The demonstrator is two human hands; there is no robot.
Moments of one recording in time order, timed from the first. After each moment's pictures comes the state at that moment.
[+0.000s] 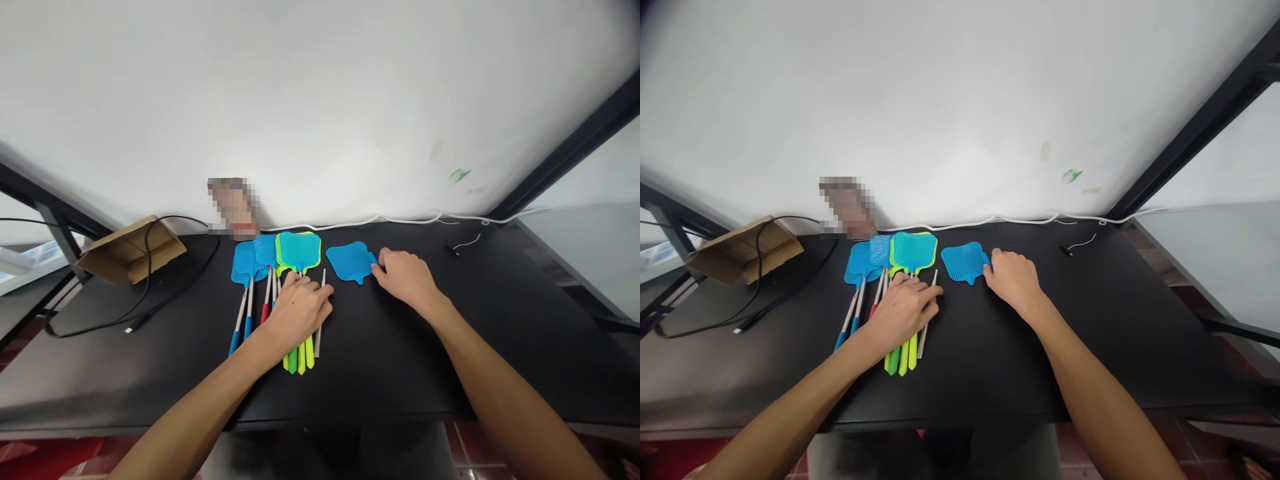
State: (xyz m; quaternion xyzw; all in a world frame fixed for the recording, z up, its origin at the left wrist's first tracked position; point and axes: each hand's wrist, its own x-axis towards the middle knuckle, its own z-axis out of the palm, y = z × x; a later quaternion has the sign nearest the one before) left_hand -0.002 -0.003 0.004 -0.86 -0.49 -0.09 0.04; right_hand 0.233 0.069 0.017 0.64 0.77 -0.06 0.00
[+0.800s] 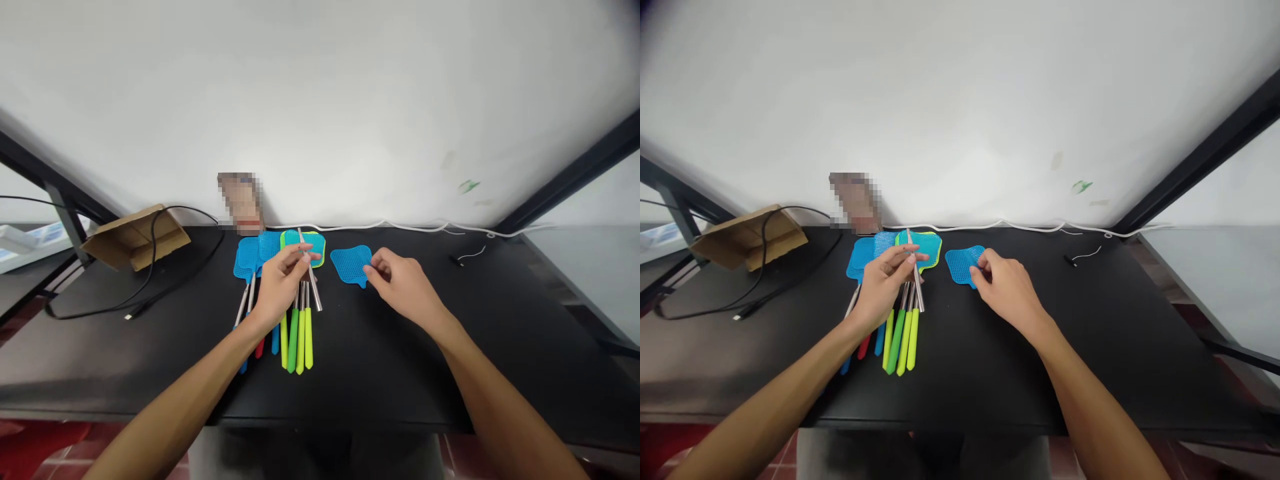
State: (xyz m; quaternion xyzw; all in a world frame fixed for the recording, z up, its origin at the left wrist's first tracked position) left_hand -0.019 0.016 0.011 -0.51 -0.49 -0.57 -0.42; right_hand 0.226 0.047 0.033 0.54 0.80 -0.18 -0.22
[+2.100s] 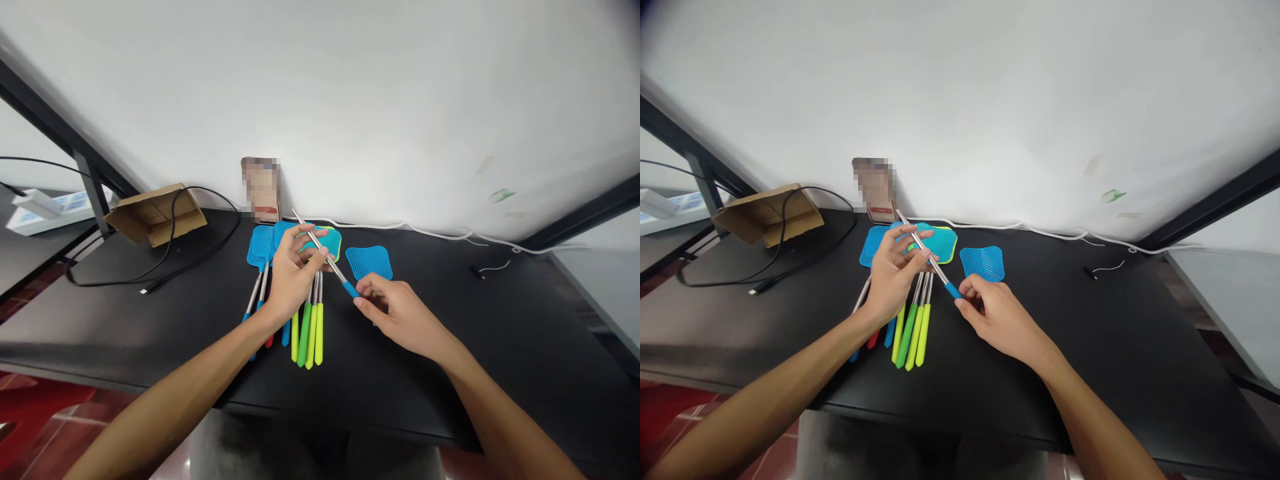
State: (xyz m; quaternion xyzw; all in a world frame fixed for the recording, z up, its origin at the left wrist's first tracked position) left_hand -0.013 0.015 0.012 -0.49 -0.41 -0.67 -0.39; right_hand 0.203 0.020 0.030 0.38 0.81 -0.39 -0.21
